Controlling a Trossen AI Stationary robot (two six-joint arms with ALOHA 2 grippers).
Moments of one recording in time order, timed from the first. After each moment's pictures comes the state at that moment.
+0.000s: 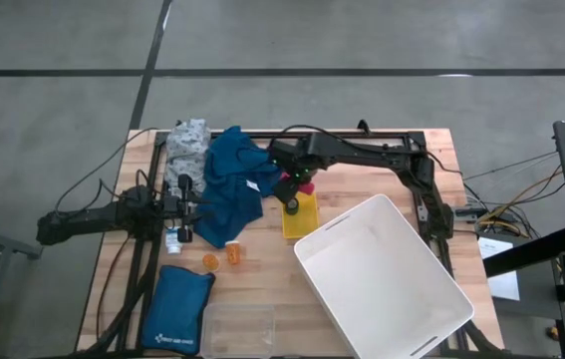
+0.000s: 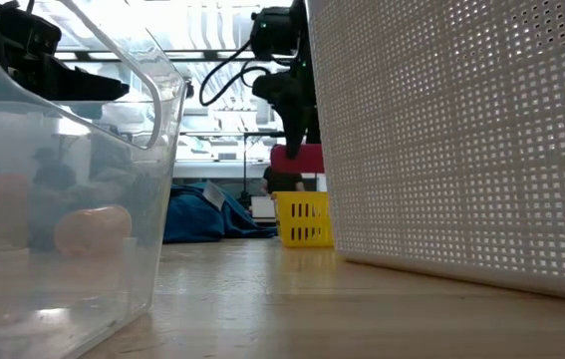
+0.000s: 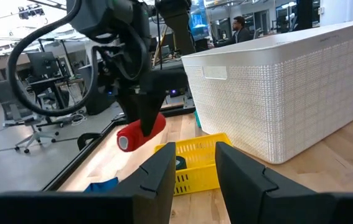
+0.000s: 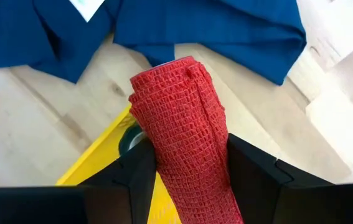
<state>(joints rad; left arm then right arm) 0.13 0.02 0.00 0.03 0.09 0.21 -0.23 2.11 1.96 -1.18 0.07 0.54</state>
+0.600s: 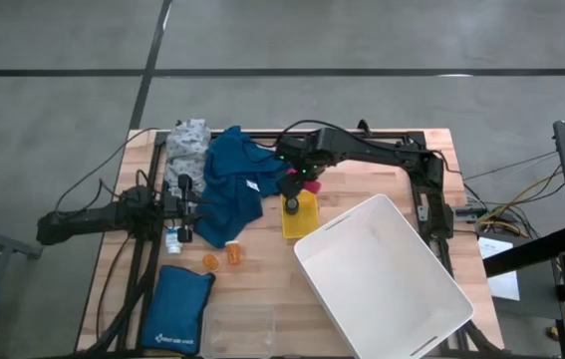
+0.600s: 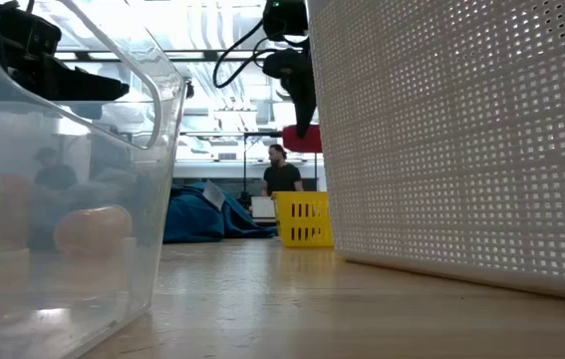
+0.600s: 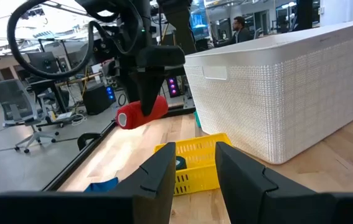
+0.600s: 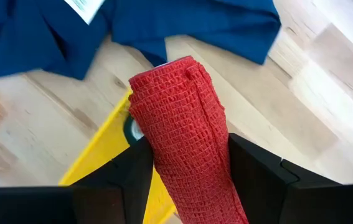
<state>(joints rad) 0.13 0.02 0.00 0.03 0.09 0.21 -0.22 2.03 1.96 -1.25 0.07 0.62</state>
